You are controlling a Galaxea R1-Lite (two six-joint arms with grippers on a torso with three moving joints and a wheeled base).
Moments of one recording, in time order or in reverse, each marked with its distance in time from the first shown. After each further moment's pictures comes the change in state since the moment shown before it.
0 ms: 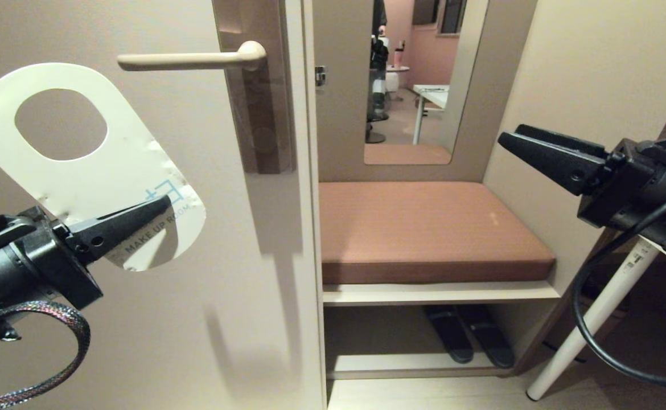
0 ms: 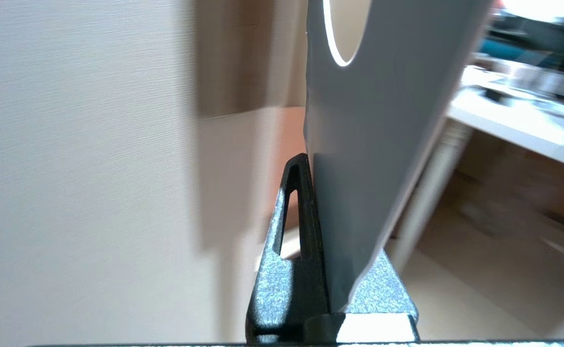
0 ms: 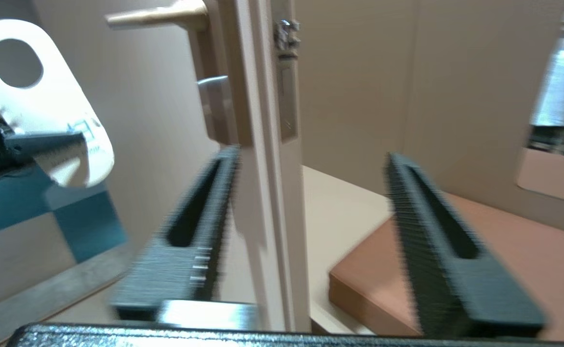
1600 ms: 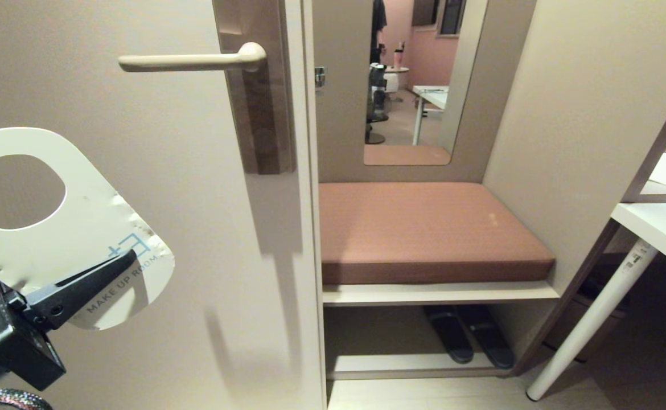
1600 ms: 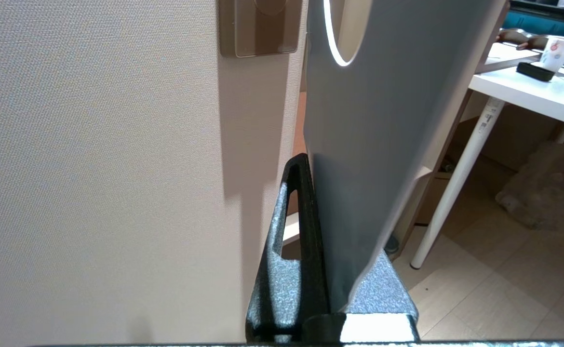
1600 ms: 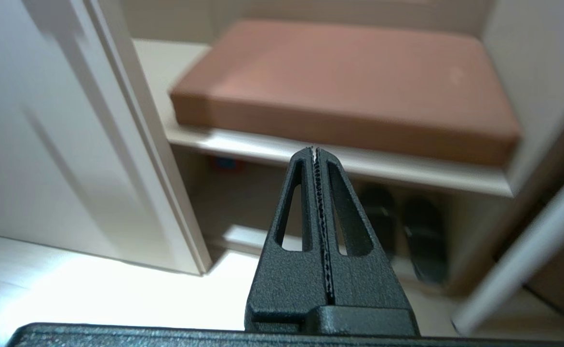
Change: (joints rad) left arm 0.026 -0.166 0.184 0.006 0.041 0.050; right arm -0.381 -0.994 0.627 0.679 -0.147 -0.154
